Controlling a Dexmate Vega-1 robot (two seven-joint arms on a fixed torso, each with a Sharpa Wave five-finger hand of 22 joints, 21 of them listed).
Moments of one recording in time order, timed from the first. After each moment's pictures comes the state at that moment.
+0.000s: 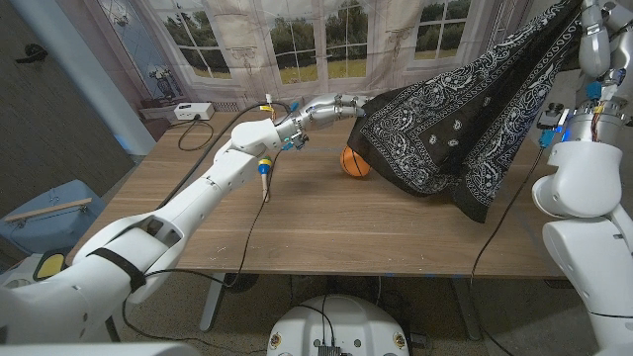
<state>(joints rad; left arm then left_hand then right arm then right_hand) 0.45 0.42 0.60 -1.29 -0.49 -0.36 -0.67 0.88 0.14 0.48 -0.07 0.63 0.72 -0.04 0.63 0.68 0.23 -0.05 0.24 0.26 0.09 -0.03 0.22 0.23 0.14 0.10 0.30 0.22 -1.37 -0.38 0.26 -2.38 0.12 0.14 -0.49 0.88 0.15 0.42 0.00 0.24 0.89 -0.03 0.66 0.31 0.60 -0.12 0.22 0.32 0.40 -0.04 0.28 0.38 0.46 -0.03 0.34 0.21</state>
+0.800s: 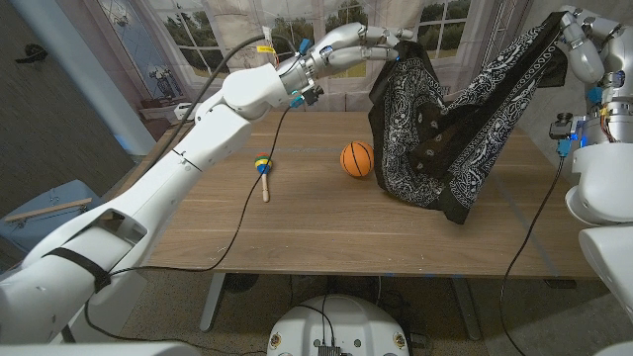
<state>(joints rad) 0.46 0.59 0.55 -1.89 -0.35 -0.14 -0.36 0.87 0.13 0.48 -0.07 0.65 0.70 -0.04 0.66 0.69 0.24 -0.06 0.24 0.26 0.09 -0.03 0.22 0.23 0.16 0.09 0.31 0.22 -1.41 -0.46 0.36 -2.43 0.06 -0.05 -0.36 0.87 0.16 0.40 0.01 0.24 0.88 -0.04 0.66 0.30 0.55 -0.11 0.20 0.32 0.34 -0.04 0.28 0.40 0.44 -0.03 0.34 0.21</state>
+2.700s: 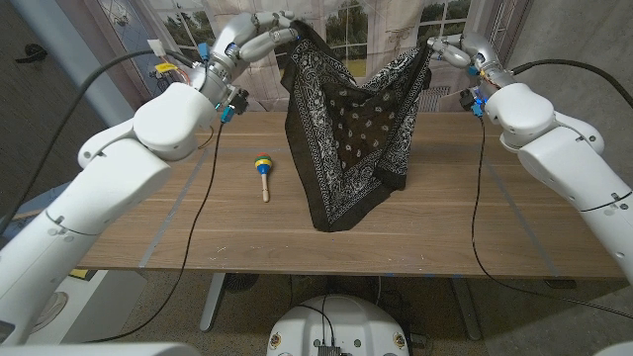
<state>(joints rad) 0.94 0.87 0.10 -2.43 -0.34 0.34 0.24 0.85 0.12 0.50 -0.06 0.67 0.69 -0.05 0.71 0.69 0.24 -0.05 0.24 0.27 0.09 -0.03 0.21 0.23 0.16 0.07 0.33 0.22 -0.85 -0.80 -0.14 -2.11 0.30 -0.36 -0.21 0.88 0.15 0.39 -0.01 0.23 0.88 -0.02 0.68 0.27 0.53 -0.10 0.19 0.31 0.30 -0.04 0.28 0.43 0.41 -0.02 0.35 0.21</state>
